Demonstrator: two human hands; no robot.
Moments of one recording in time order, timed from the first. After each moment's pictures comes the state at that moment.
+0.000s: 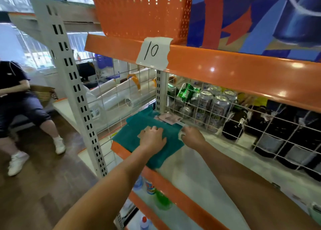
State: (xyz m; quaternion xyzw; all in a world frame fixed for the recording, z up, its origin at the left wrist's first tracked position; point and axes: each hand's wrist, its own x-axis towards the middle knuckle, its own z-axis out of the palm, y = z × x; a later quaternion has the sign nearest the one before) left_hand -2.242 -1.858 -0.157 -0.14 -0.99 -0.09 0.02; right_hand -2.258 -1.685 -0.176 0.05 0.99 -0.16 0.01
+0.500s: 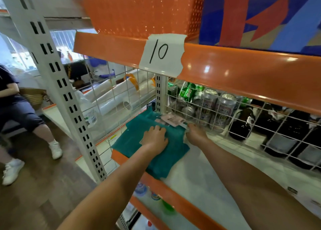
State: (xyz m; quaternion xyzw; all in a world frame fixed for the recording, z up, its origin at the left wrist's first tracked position) left_hand -2.283 -1.863 -0.163 -0.19 -0.98 -0.07 0.00; right_hand -2.304 -1.681 -0.191 0.12 0.98 -0.15 0.03
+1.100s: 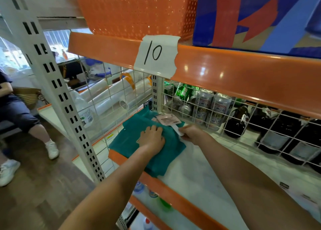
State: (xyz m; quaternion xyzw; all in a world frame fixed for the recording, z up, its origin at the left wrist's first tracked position) left_hand -2.279 -1.859 -0.169 -0.17 -0.98 -0.07 0.00; right_hand -2.293 -1.689 -0.174 0.25 0.70 -0.66 0.08
